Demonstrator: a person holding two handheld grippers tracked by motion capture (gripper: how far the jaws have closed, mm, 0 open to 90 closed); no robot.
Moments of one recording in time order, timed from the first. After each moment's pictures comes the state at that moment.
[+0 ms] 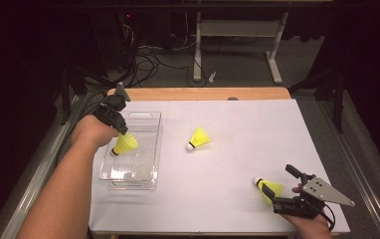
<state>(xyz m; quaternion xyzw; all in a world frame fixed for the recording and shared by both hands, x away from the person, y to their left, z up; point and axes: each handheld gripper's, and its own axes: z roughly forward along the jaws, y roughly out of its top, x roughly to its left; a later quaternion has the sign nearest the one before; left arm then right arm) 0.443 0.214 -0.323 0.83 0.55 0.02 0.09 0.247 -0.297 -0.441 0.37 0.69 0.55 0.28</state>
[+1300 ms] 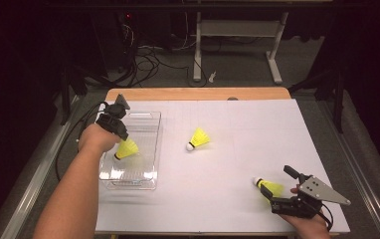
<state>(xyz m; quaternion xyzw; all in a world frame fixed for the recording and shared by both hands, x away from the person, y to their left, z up) 0.460 0.226 -0.374 0.82 0.57 0.01 0.09 0.249 -0.294 -0.445 0.37 0.70 0.54 0.28</state>
